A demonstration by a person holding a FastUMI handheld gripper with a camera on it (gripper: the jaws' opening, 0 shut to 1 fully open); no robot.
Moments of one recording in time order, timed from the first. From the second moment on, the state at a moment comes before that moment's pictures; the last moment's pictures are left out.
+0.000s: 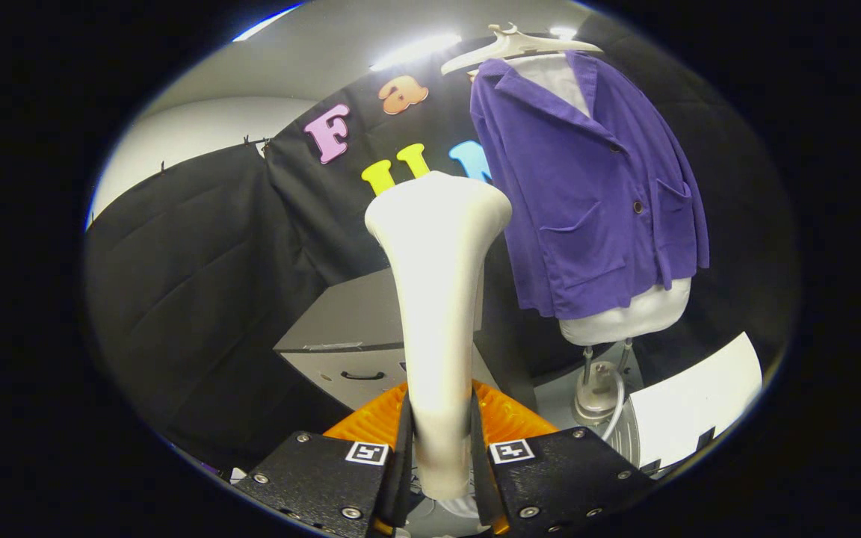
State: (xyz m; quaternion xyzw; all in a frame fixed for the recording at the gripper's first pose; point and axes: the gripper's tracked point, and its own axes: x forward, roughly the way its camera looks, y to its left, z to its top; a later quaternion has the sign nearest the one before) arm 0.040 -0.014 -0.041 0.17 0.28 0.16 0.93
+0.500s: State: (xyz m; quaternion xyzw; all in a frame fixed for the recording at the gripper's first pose) arm 0.068 -0.048 0.040 0.15 0.20 0.14 0.96
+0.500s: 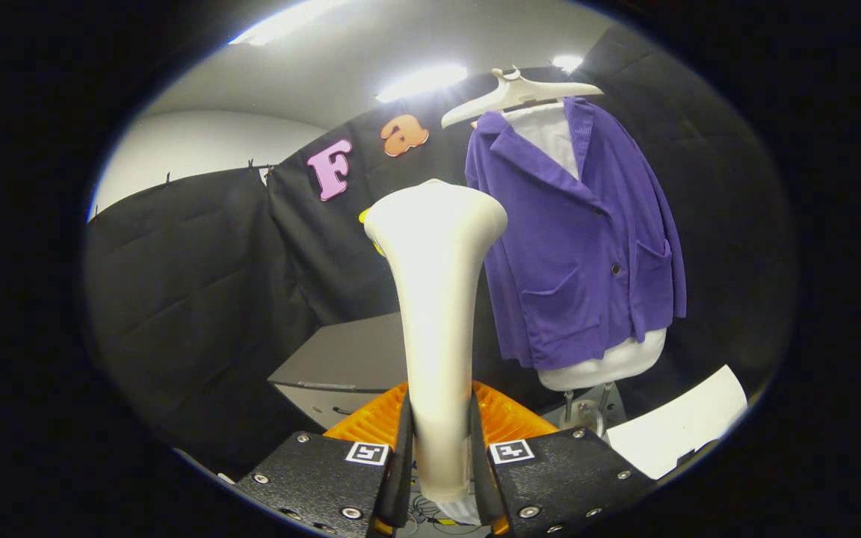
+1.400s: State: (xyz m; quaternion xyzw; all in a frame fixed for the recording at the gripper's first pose) arm 0.250 -0.122 0.114 0.16 0.09 0.02 0.98
